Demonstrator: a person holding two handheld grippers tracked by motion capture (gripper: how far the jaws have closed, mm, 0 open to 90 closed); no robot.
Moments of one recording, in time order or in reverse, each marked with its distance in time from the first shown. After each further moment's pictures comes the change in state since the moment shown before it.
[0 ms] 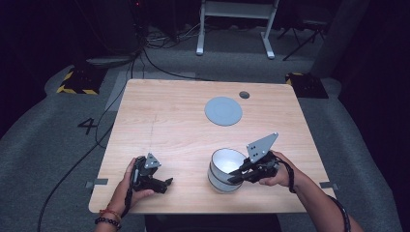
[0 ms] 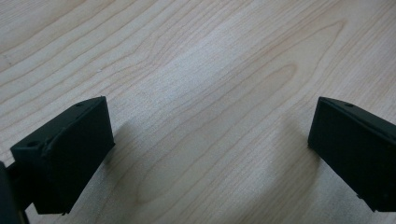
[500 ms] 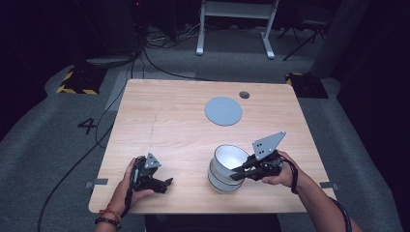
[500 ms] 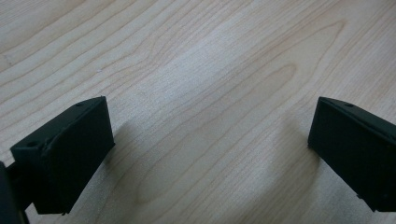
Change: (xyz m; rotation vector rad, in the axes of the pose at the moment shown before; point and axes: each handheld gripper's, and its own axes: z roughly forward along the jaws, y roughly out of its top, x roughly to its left) left arm 0.000 0.000 0.000 0.000 0.000 0.000; right arm 0.003 0.000 -0.013 -0.062 -0.047 0.008
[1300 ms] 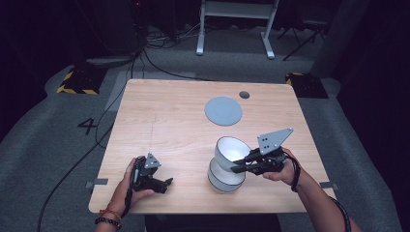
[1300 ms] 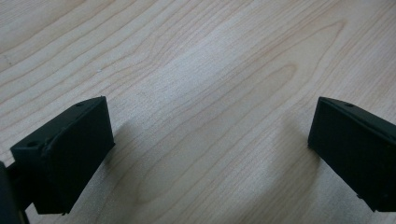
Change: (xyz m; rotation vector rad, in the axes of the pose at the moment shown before) left arm 0.000 0.000 0.000 0.000 0.000 0.000; right arm -0.001 0.007 -0.011 -0.076 -0.072 -0.001
